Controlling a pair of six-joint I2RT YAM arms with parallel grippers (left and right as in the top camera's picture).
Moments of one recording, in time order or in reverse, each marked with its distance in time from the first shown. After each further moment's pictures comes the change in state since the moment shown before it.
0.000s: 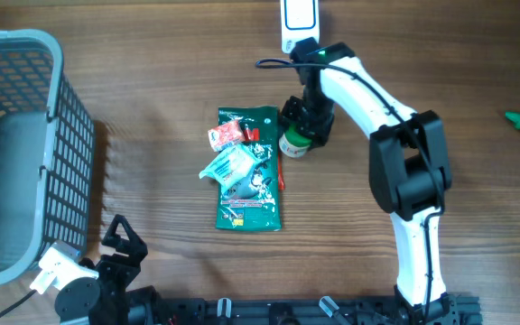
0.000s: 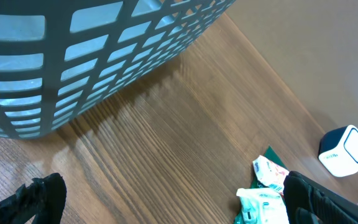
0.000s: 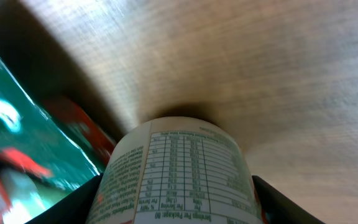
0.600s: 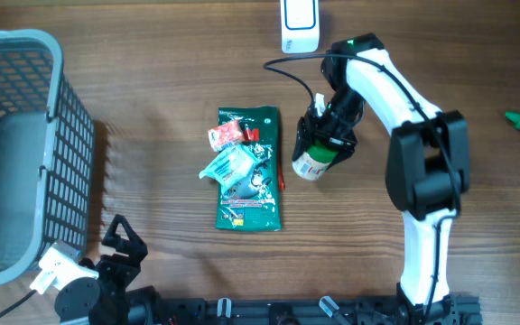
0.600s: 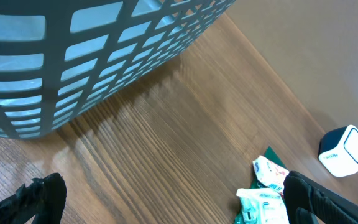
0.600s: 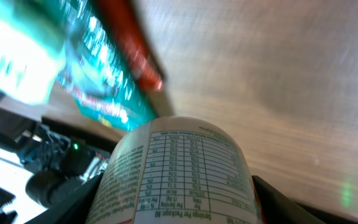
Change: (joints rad) left arm 0.000 0.000 0.000 0.000 0.000 0.000; right arm -0.080 -0.091 -0.050 -0.373 -0.217 -0.501
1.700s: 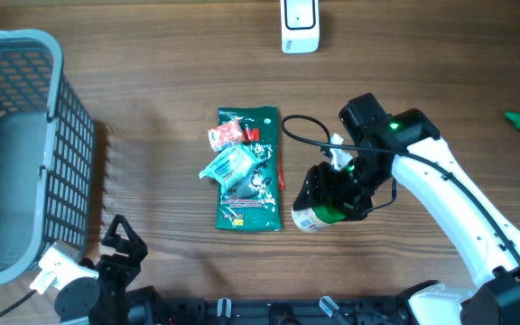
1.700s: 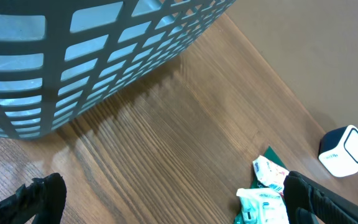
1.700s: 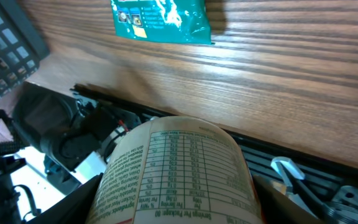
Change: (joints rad) left arm 0.000 0.000 0.000 0.000 0.000 0.000; right arm 0.097 -0.713 -0.621 0.282 -0.136 0.267
